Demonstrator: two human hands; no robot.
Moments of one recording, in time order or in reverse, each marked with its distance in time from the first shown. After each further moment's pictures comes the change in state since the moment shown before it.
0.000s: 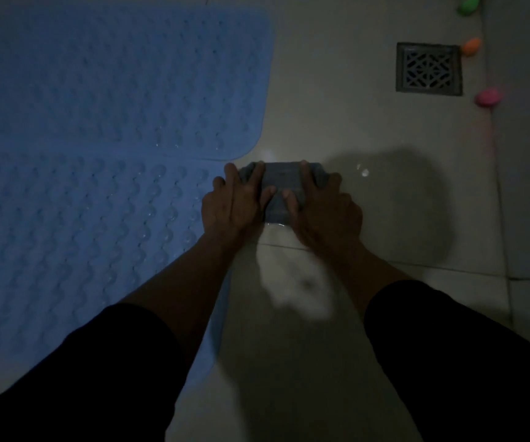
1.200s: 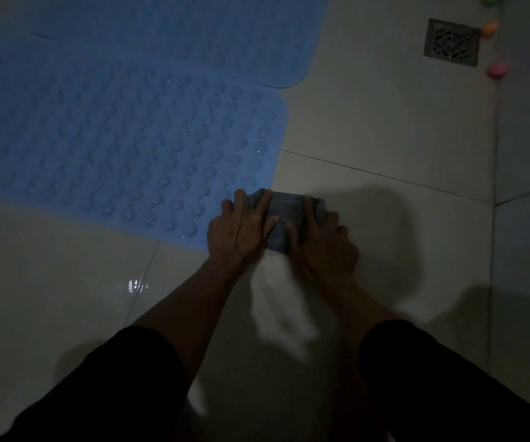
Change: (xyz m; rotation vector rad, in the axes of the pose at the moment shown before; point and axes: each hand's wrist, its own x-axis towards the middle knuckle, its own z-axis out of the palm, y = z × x) left_hand -0.241 -0.056 0.041 0.040 0.033 -0.005; right_hand -0.238 -0.022 0.032 -0.059 -0.056 -0.032
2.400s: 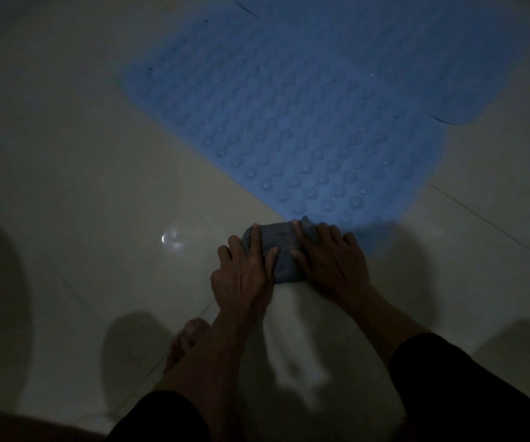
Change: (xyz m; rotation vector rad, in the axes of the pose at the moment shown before) left_hand -0.147 -0.114 0.018 -0.216 -0.021 -0.764; right_hand -0.031 -0.132 0.043 -0.232 0.190 -0.984
